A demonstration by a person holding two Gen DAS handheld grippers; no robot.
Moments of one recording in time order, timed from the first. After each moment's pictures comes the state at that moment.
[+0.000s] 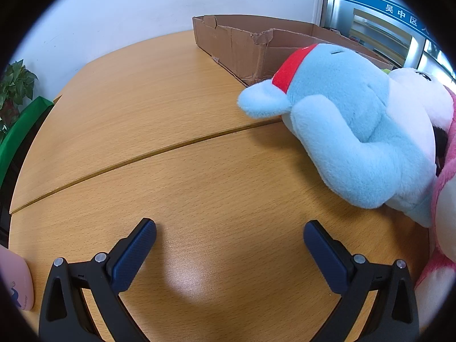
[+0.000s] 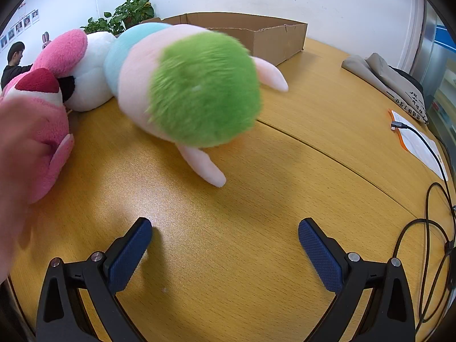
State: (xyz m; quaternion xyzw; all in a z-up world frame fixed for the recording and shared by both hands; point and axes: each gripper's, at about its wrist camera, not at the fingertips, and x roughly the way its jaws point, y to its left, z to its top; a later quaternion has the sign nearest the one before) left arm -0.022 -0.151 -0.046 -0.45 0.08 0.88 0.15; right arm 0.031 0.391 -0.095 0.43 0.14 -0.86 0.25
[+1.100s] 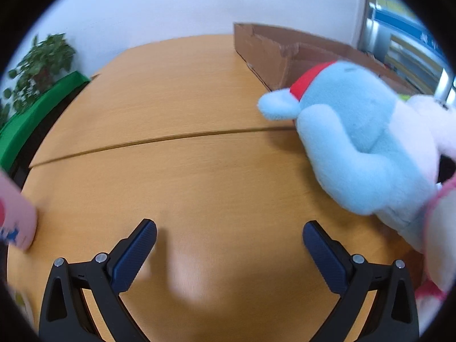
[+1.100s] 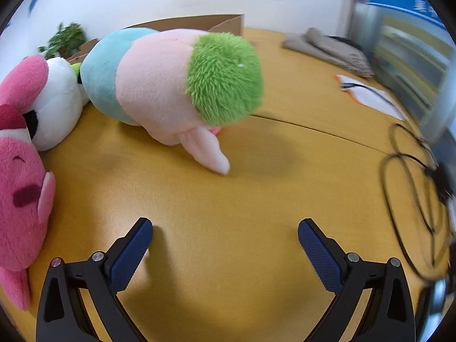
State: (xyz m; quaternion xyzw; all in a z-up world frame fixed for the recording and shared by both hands) left arm 0.036 -0.161 -0.038 -0.42 0.02 0.91 0.05; right arm 0.070 0.363 -0.088 0.43 0.06 -0.90 0.06
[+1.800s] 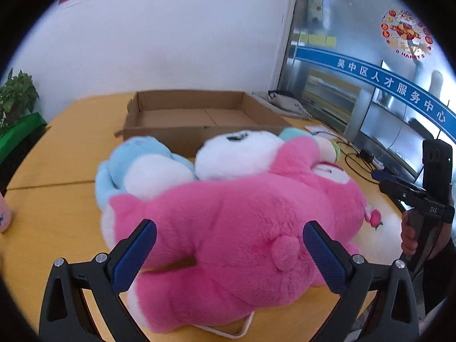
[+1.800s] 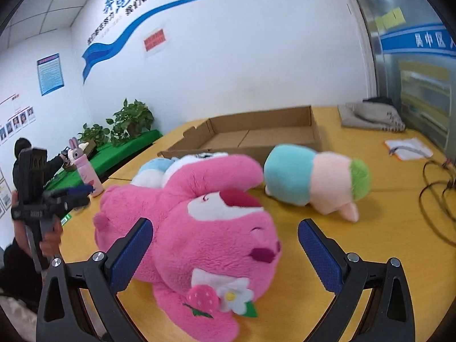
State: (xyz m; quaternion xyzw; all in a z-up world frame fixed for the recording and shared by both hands) left arm 0.162 0.017 0.065 -0.34 -0.01 0.92 0.19; right arm 0.188 0.241 0.009 0.27 -0.07 -0.94 0.20
